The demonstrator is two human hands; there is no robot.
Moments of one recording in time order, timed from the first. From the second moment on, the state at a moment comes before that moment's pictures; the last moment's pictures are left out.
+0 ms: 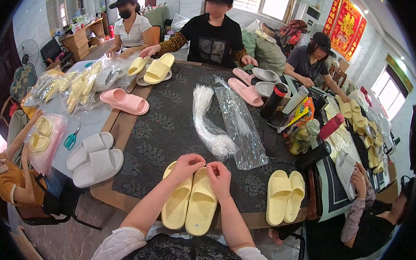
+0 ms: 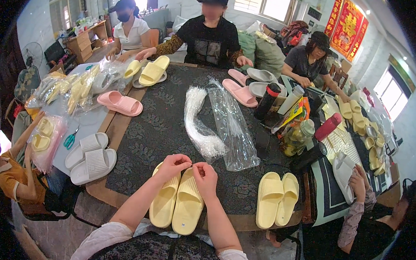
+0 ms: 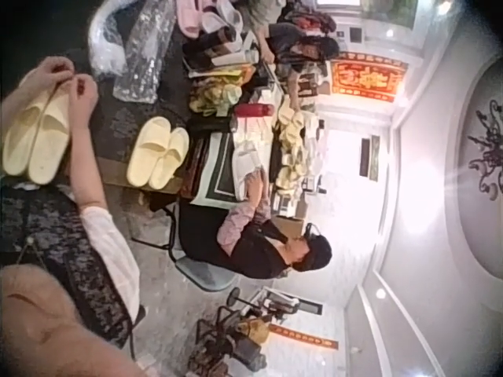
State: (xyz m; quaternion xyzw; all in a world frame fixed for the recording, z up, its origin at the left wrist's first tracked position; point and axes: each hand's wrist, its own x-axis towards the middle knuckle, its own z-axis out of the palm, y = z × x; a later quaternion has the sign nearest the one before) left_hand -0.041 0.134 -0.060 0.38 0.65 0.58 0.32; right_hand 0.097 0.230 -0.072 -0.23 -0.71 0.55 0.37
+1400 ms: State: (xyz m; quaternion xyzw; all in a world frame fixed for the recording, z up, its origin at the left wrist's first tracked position) left_hand -0.208 -0.195 -0.071 0.14 0.96 0.22 -0.14; right_hand 0.167 0.182 0.003 -0.22 -0.89 0.37 0.17
